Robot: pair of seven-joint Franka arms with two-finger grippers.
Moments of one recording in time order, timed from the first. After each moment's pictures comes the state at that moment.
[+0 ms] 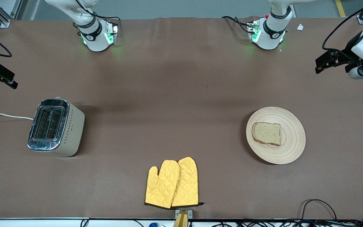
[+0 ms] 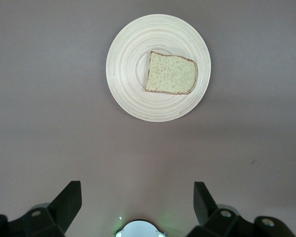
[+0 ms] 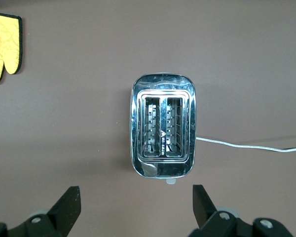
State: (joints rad) left arm 0.03 -0.04 -0.15 -1.54 0.02 1.43 -0.12; right arm -0.08 -0.05 0.00 -1.59 0.00 1.63 -0.04
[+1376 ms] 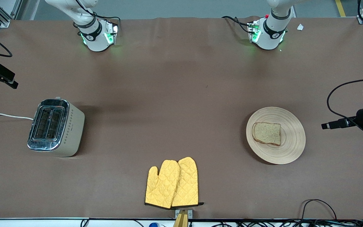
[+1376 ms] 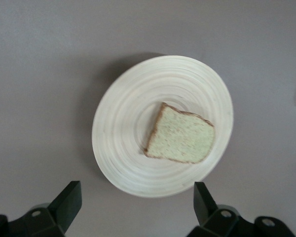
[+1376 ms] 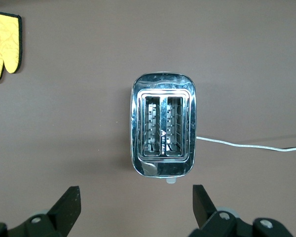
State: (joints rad) left arm 0.37 0.48 -0.14 -1.51 -0.31 1.78 0.17; right arm -0.08 -0.05 0.00 -1.59 0.00 1.63 -0.04
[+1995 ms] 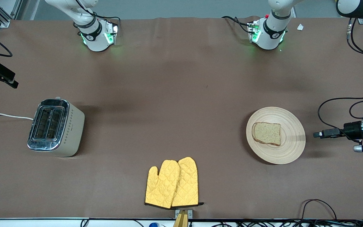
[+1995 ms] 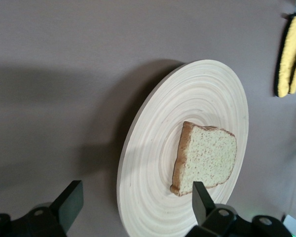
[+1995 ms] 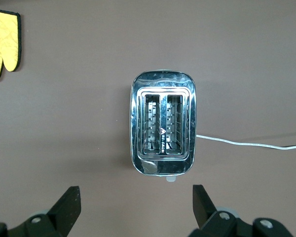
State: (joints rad) left arm 0.50 0.76 -0.14 -1.50 -0.61 1.86 0.63; right arm -0.08 -0.05 0.00 -1.59 0.00 1.62 -0.04
